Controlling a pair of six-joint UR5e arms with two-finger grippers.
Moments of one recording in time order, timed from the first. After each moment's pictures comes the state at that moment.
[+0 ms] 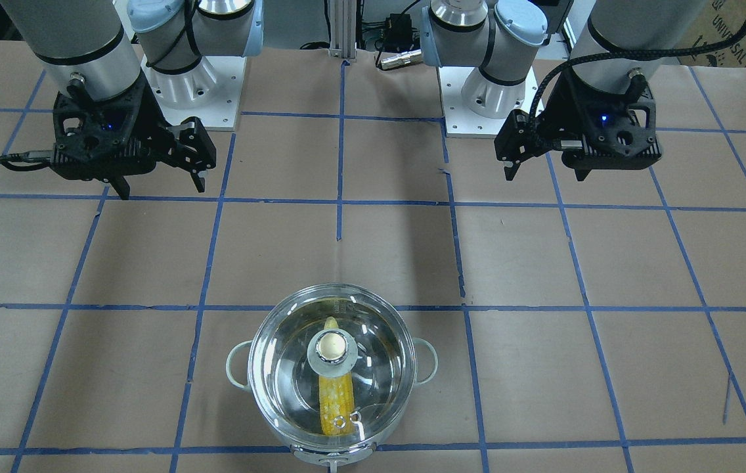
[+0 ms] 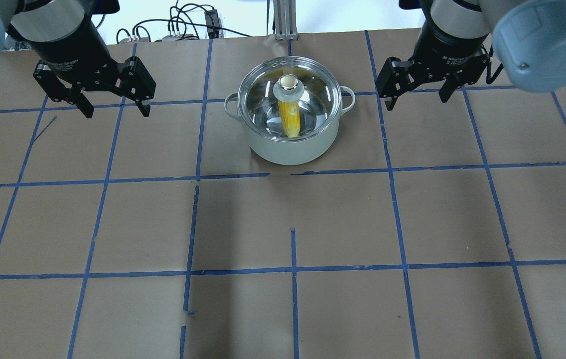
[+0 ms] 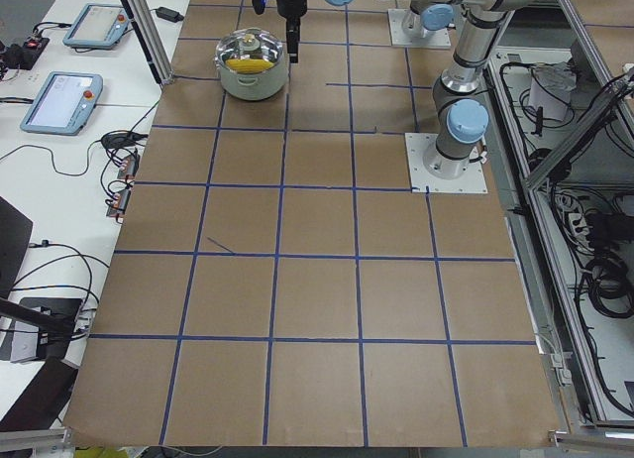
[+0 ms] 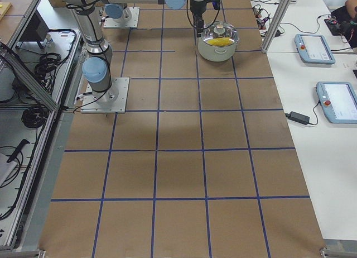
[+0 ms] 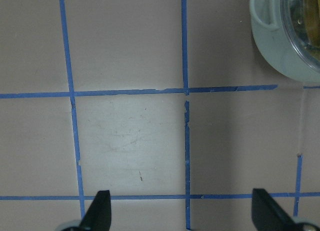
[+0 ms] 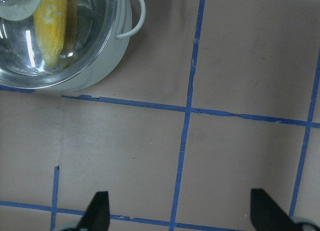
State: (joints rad) left arm -1.54 -1.62 -1.47 -1.65 1.60 0.03; right arm 1.60 -1.54 1.58 -1.67 -1.55 -0.10
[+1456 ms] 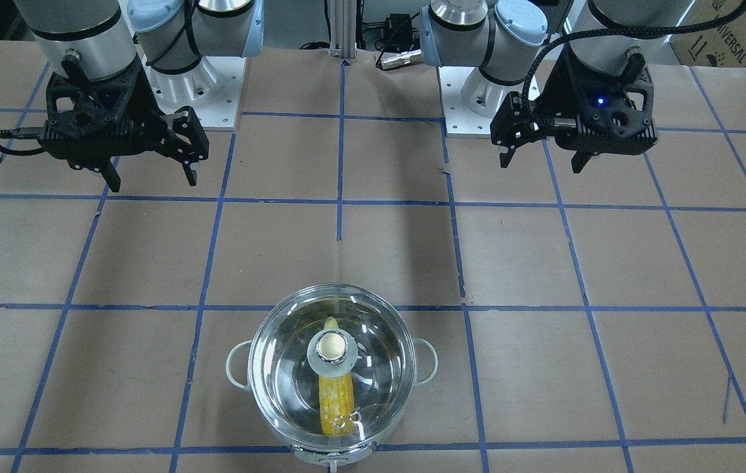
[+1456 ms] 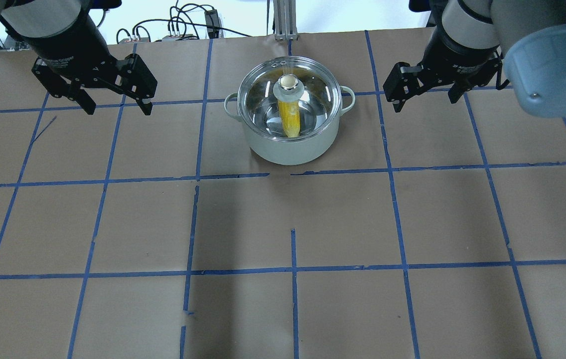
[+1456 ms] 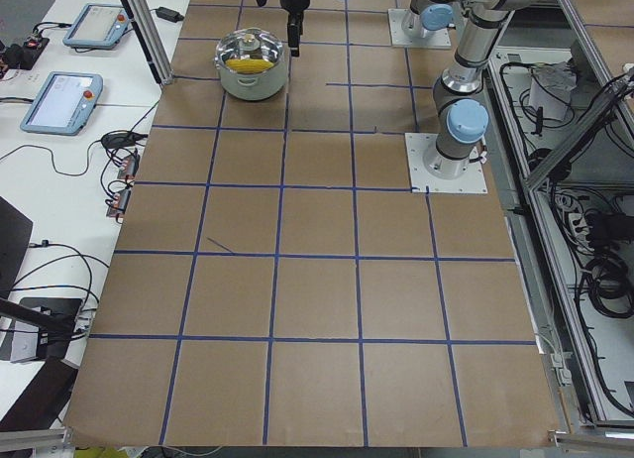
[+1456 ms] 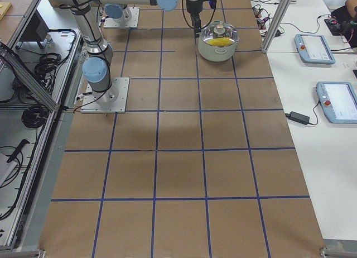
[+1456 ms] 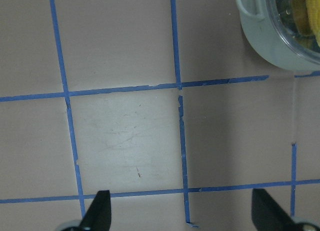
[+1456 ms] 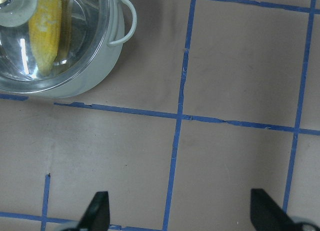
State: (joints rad) left arm -1.55 -1.60 -1.46 -1.67 1.57 0.09; right arm 1.60 -1.58 1.62 -1.73 -1.57 -0.10
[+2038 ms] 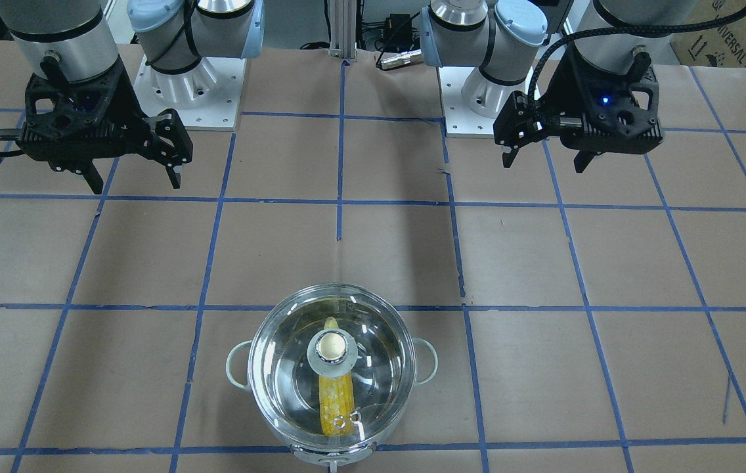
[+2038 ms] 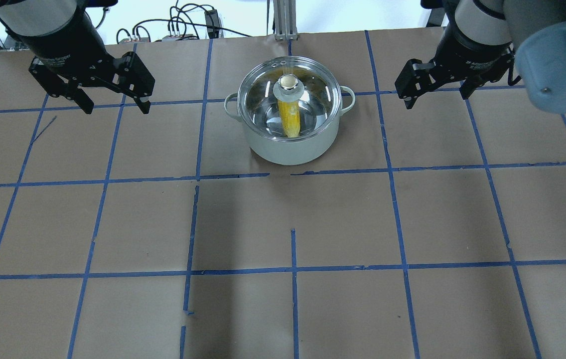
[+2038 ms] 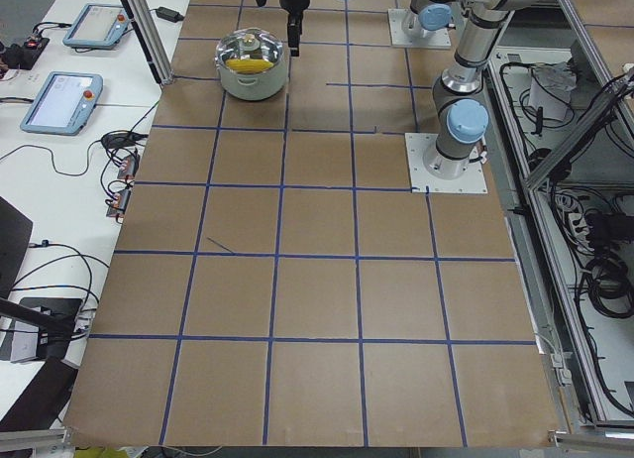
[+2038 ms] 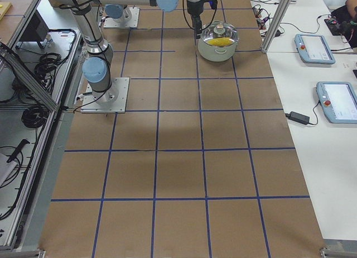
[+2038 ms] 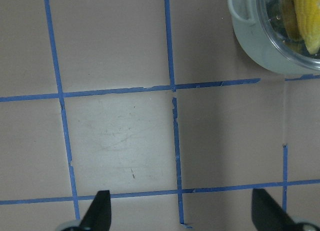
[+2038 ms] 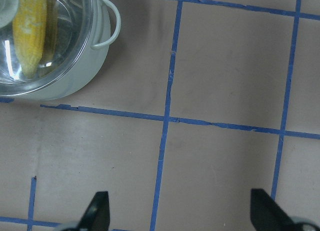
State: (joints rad) left arm -1.54 -1.60 -1.46 -1.67 1.57 0.09; right arm 1.57 -1.58 1.62 -1.74 -1.58 -0.13
